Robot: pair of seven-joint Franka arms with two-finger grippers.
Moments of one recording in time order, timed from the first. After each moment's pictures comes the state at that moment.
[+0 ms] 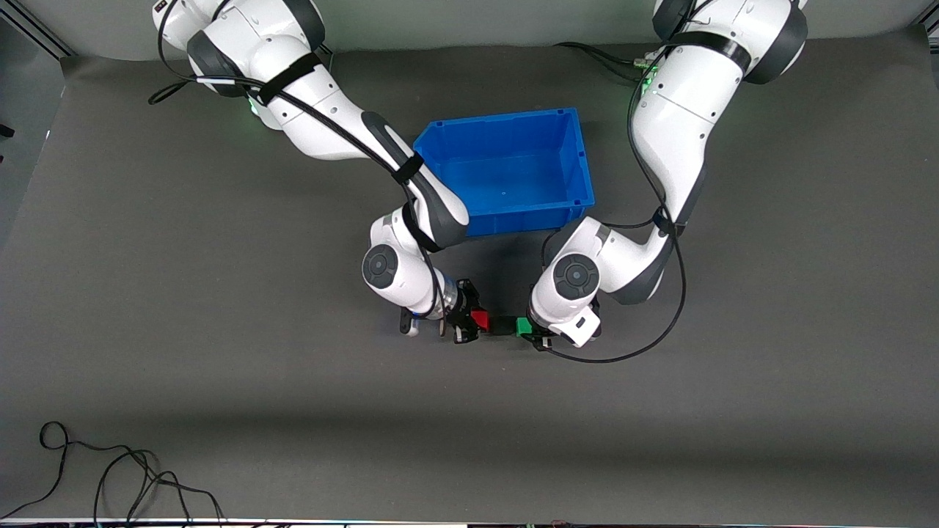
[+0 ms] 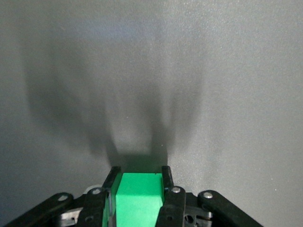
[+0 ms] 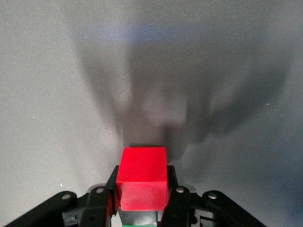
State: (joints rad) left arm -0.43 0.85 -0.16 -1.46 0.03 2.37 -2.20; right arm 0.66 0.94 -0.01 -1.38 0.57 2.56 1.81
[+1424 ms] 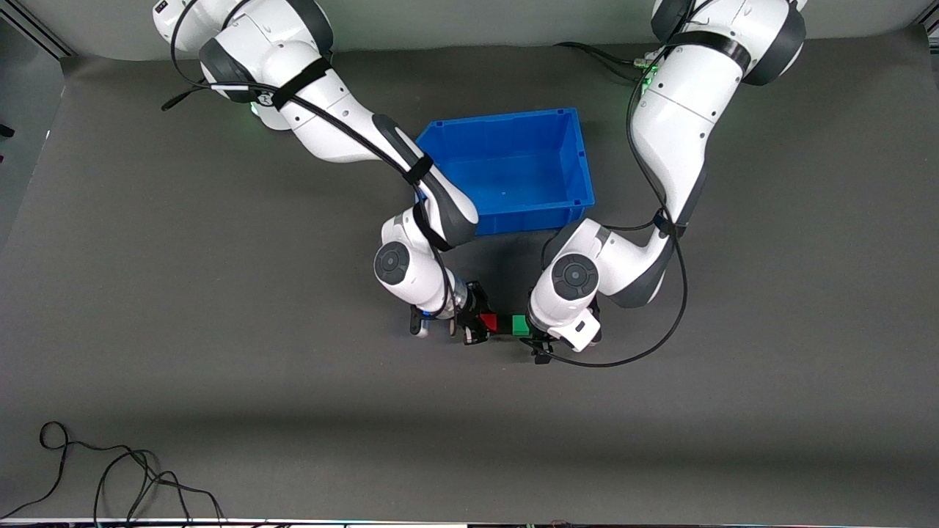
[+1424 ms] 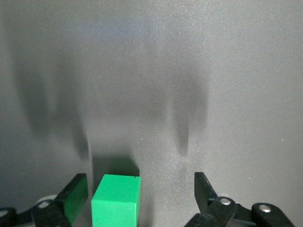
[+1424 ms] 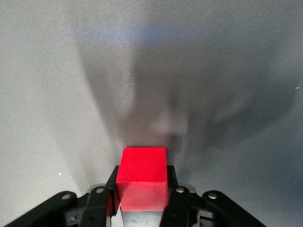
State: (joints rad) left arm -0.44 0.86 -0.15 -1.43 0.06 2.37 -2.20; right arm 0.68 0.98 -0.01 -1.33 0.57 2.61 1.81
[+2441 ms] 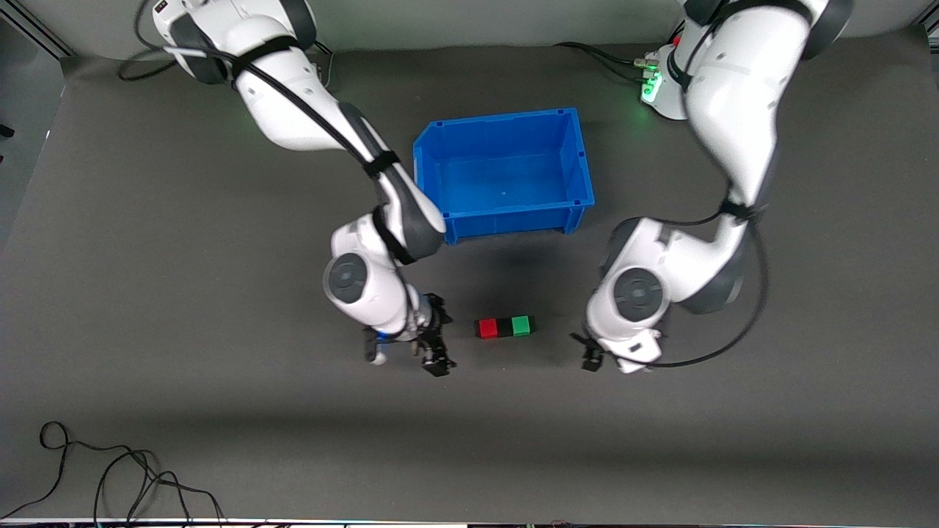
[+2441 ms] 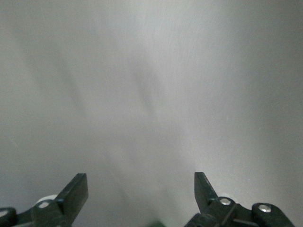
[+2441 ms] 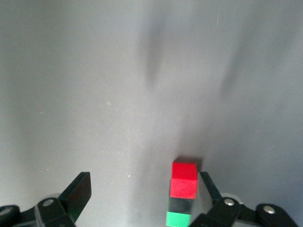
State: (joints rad) left arm -0.28 0.66 -0.15 -1.46 0.11 2.07 -1.62; right arm 0.65 0.82 -0.21 -1.27 0.46 2.23 1.65
